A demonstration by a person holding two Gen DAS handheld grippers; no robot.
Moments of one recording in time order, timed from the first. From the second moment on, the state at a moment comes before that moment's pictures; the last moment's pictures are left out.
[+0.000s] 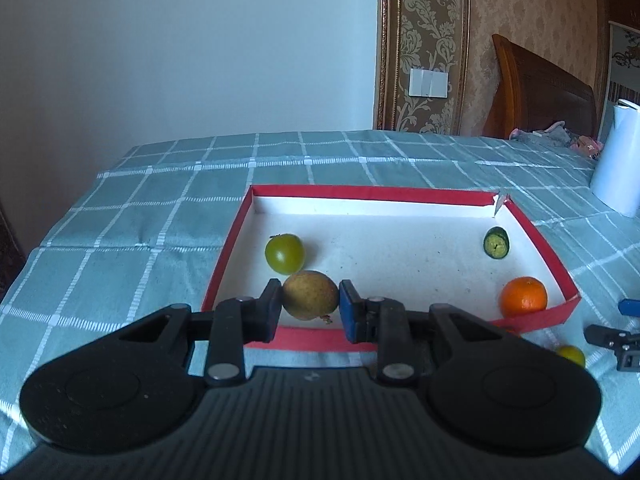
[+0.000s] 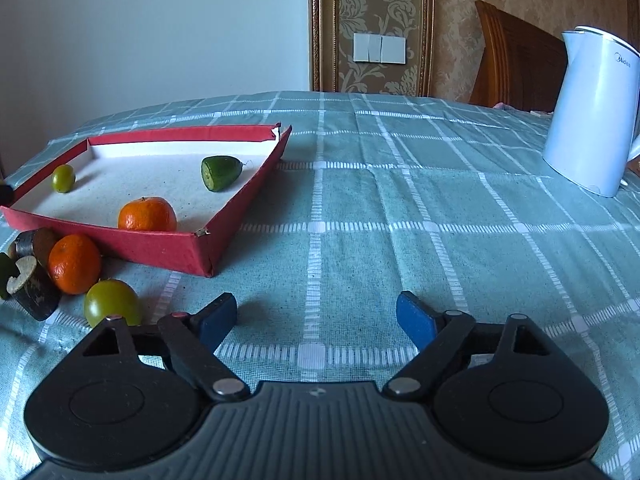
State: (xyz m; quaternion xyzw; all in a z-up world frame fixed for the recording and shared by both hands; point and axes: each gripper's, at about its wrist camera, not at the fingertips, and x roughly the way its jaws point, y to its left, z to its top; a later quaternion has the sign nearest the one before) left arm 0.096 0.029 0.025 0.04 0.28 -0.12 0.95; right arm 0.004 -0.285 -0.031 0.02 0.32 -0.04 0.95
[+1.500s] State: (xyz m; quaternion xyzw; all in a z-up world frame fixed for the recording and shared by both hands) left arm 0.146 -0.003 0.010 0.09 0.29 -0.09 0.95; right arm 0.004 -0.284 -0.032 0.02 0.32 -0.04 0.95
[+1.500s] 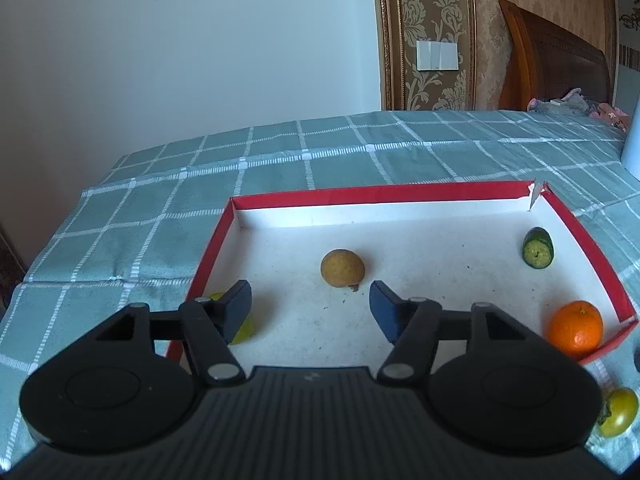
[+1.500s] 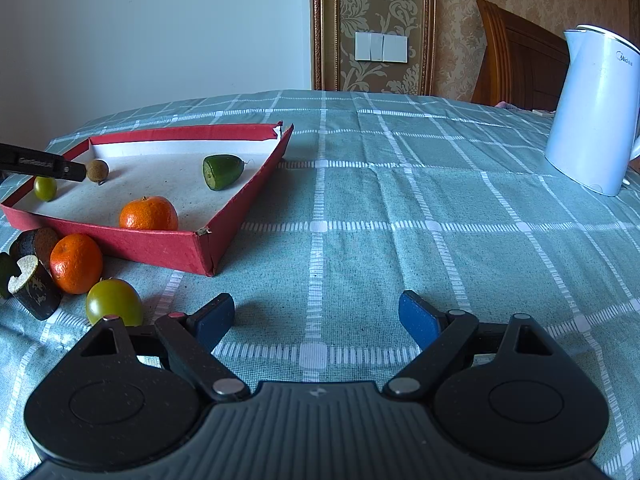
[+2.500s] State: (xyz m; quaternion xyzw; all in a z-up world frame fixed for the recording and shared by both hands) left arm 0.076 0.090 -0.027 0.02 0.31 -0.03 0.95; right arm -0.044 -0.231 -0.013 -0.03 0.26 0.08 0.96
